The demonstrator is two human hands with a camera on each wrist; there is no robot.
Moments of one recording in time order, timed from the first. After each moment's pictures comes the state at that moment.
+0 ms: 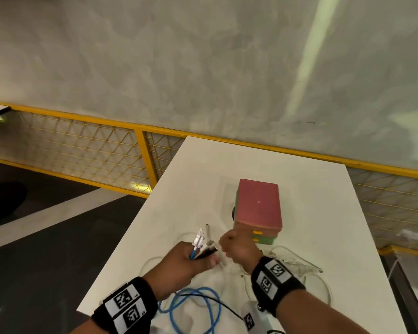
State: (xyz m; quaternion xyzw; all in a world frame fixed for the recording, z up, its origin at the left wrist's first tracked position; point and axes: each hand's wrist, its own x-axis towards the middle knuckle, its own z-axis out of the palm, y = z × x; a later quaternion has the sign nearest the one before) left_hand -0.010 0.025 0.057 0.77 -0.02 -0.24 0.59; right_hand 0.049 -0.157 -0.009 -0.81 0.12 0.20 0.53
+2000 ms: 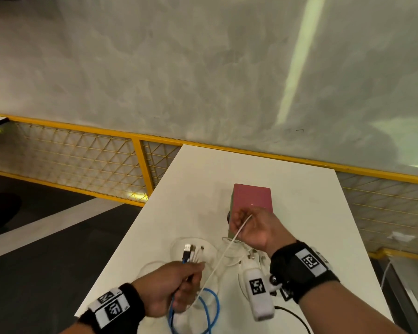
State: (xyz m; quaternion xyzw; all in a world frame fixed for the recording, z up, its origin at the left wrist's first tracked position) left_hand -0.033 0.035 0.066 0.56 0.14 -0.48 0.66; right_hand 0.057 -0.190 0.089 -0.36 0.33 0.18 0.85
